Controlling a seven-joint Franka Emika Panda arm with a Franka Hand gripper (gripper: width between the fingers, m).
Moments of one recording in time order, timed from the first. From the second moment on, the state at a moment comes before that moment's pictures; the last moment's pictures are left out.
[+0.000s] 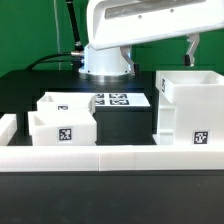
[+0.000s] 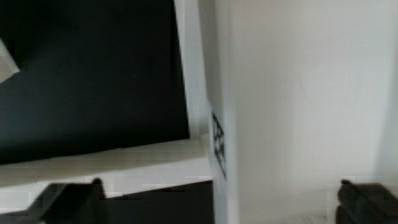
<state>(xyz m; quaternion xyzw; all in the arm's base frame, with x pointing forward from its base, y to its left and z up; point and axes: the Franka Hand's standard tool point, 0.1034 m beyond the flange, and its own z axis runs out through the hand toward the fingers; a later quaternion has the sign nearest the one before) 0.598 0.041 0.128 -0.99 0.01 -0.05 0.08</state>
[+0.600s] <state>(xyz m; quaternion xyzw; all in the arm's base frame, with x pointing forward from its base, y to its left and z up) 0.563 -0.024 0.116 -0.99 -0.16 -0.05 0.03</state>
